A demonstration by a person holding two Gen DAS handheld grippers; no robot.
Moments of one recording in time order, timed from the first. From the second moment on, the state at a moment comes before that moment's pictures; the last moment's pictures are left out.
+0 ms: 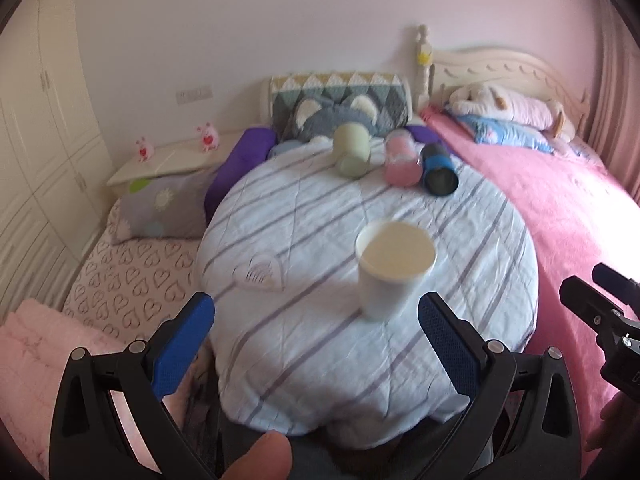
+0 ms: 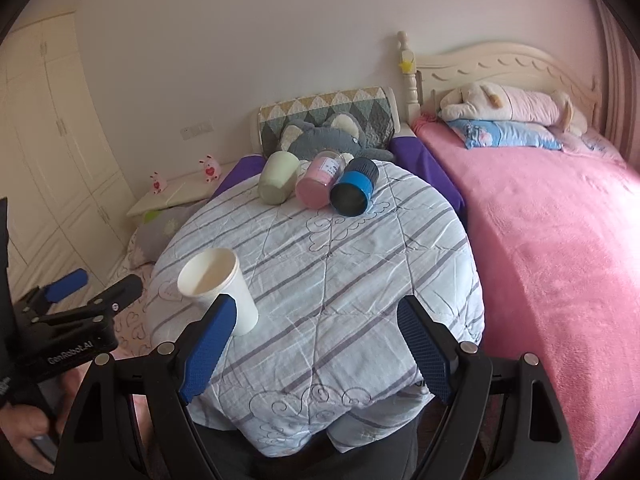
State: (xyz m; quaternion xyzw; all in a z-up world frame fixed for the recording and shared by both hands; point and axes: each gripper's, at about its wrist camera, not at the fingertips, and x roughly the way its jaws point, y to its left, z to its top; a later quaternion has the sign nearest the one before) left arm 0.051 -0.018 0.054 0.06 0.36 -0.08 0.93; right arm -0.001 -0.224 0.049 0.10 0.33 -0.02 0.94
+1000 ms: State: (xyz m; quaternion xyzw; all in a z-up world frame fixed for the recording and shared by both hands) left arm -0.033 0.013 0.053 0.07 0.34 -0.04 0.94; right arm -0.064 -0.165 0.046 0.04 0.29 -0.02 0.96
